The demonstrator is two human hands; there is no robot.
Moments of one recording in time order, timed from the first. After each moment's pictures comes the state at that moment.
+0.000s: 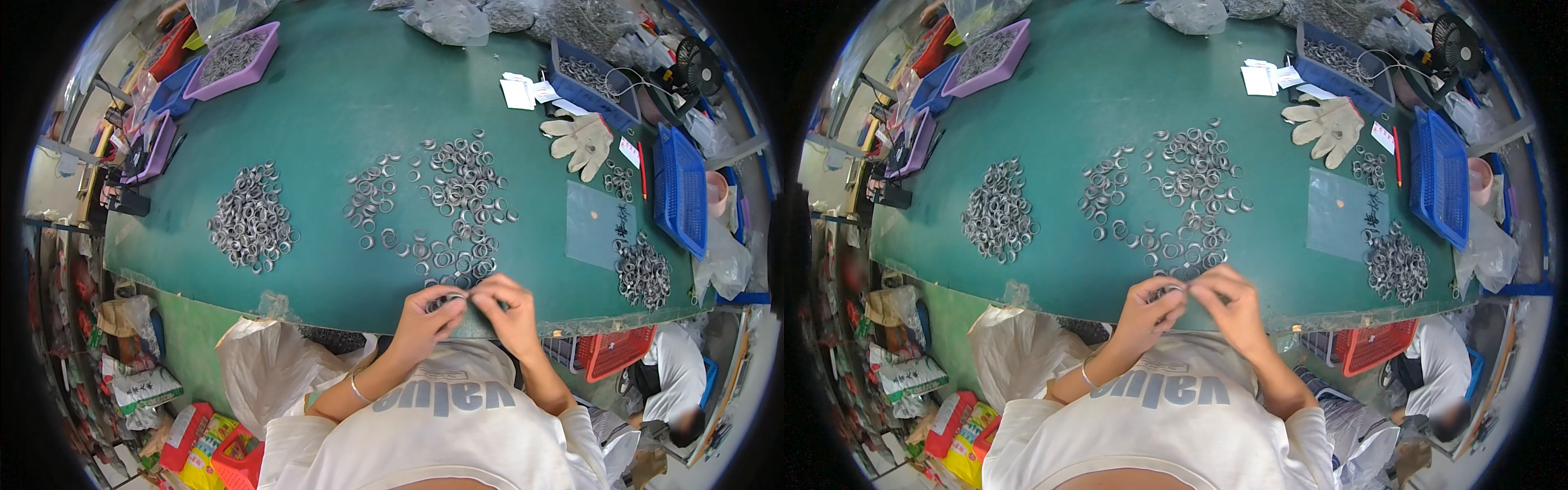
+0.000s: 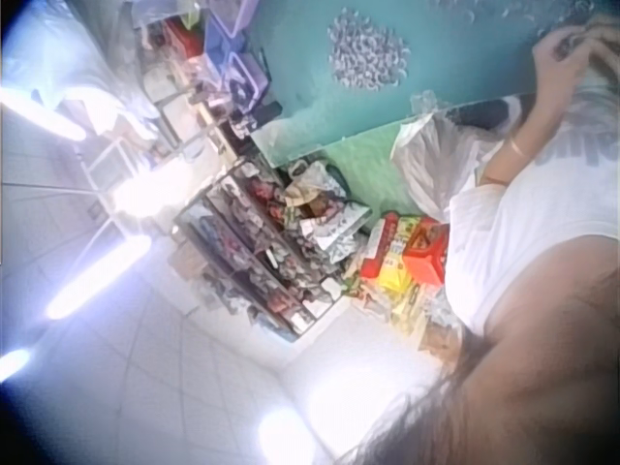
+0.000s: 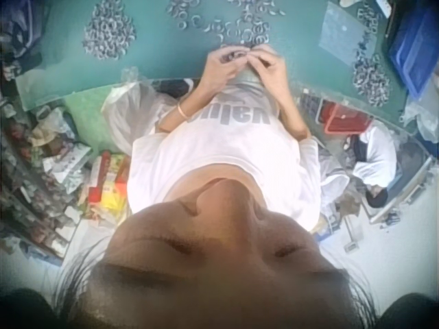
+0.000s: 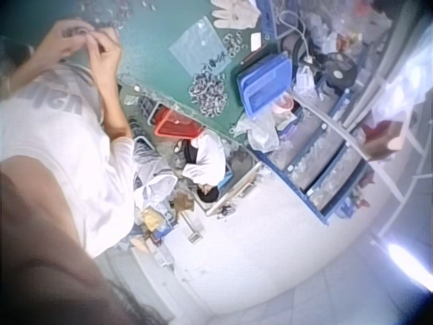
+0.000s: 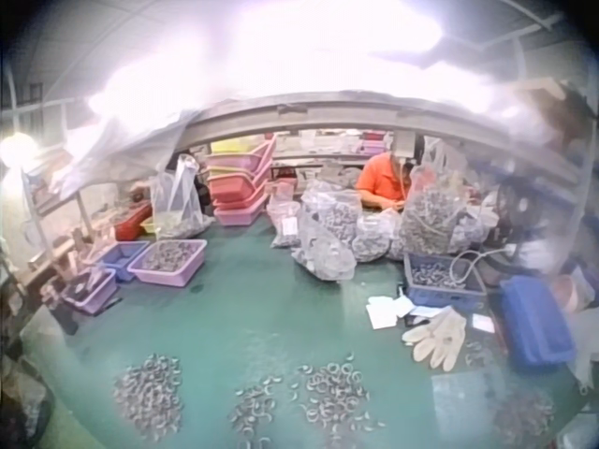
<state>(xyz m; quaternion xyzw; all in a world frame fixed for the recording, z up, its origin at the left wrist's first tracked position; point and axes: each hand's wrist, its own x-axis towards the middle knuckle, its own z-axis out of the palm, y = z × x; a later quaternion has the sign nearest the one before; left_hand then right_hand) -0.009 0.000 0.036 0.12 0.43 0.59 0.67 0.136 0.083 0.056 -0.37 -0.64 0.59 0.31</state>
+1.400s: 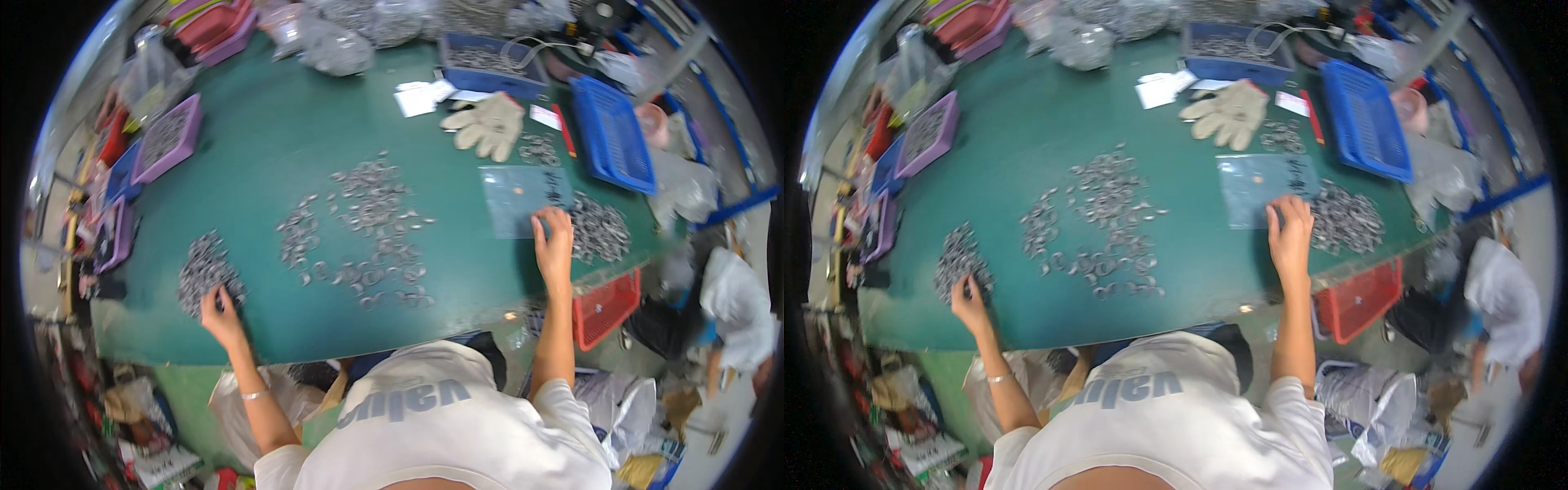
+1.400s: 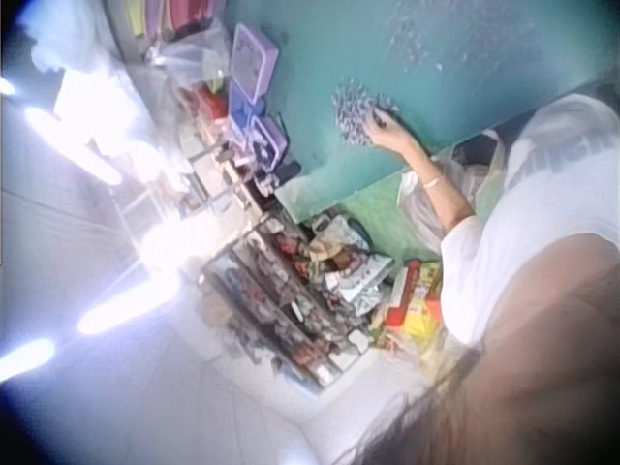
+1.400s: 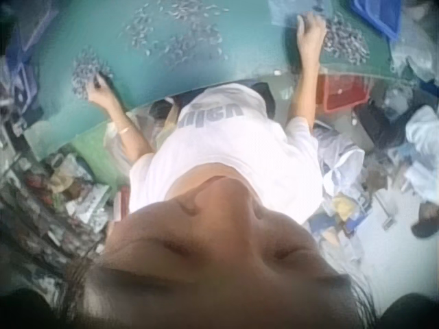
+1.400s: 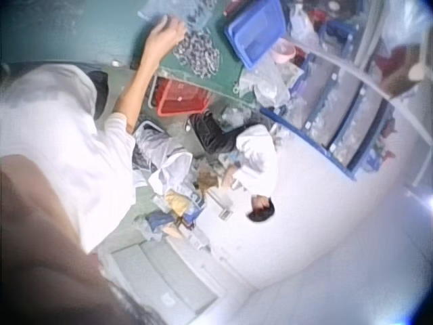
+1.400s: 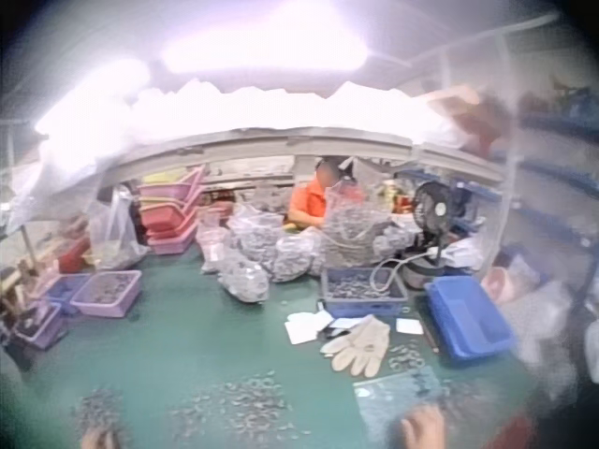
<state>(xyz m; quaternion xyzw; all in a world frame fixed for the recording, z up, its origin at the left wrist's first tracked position) -0.242 -0.024 0.012 0.43 0.81 0.35 -0.20 0.280 0.185 0.039 -0.58 -0.74 0.04 0.33</state>
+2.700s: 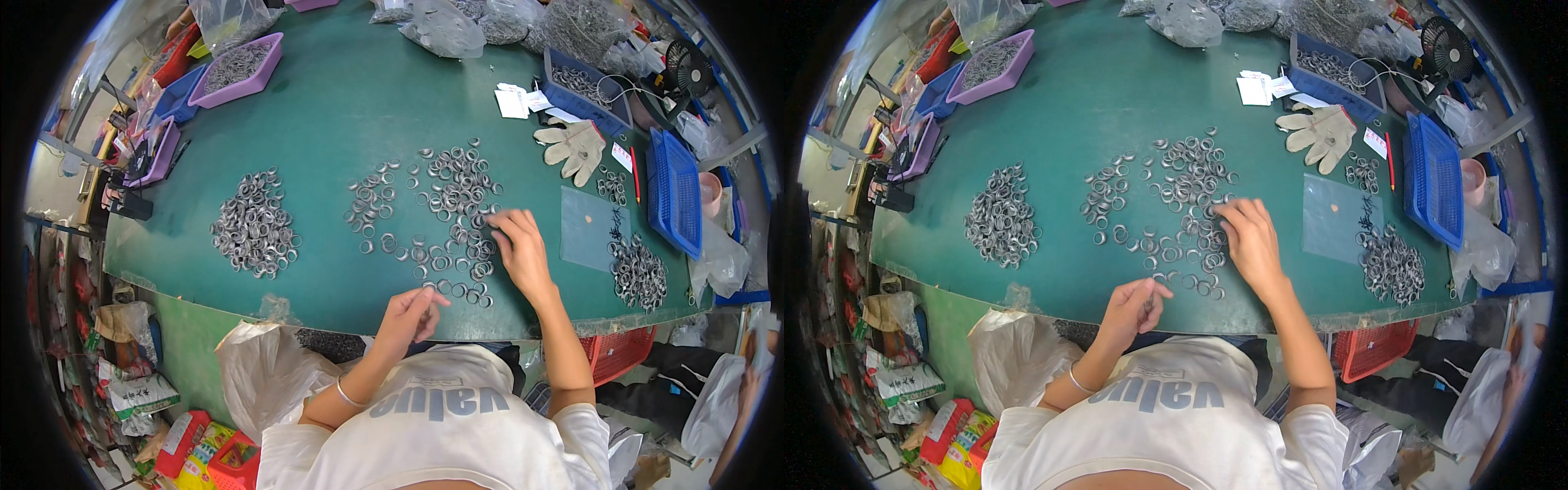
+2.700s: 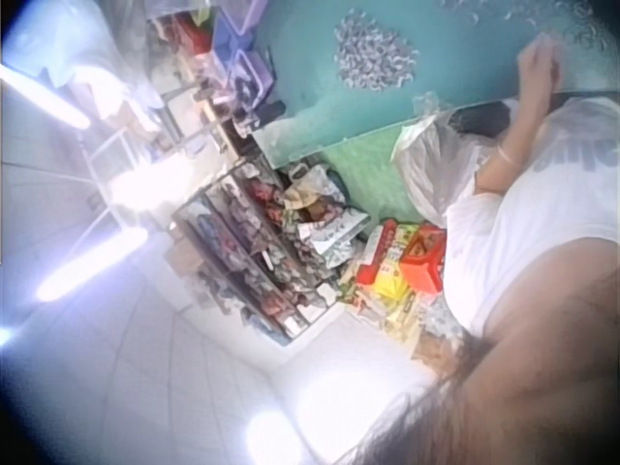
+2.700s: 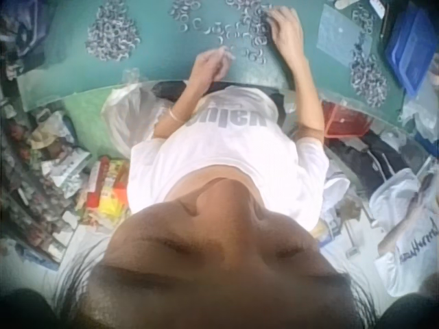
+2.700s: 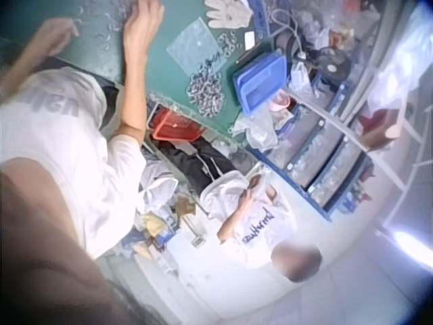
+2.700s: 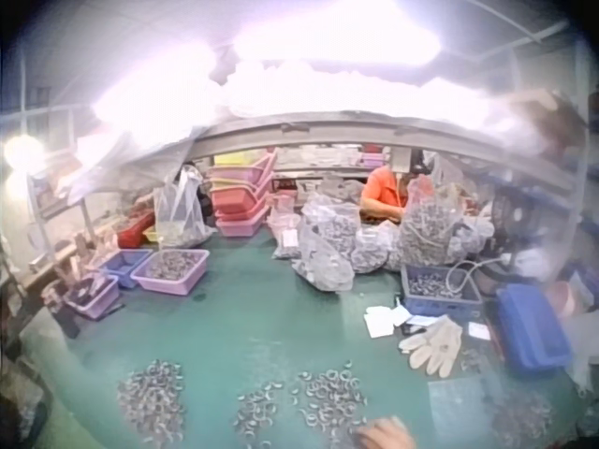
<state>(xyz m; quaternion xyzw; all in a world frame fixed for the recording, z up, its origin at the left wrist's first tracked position) -0.033 -0.008 0.040 0.22 0.50 0.54 0.64 0.121 0.169 0.049 -0.35 -0.87 0.20 0.29</state>
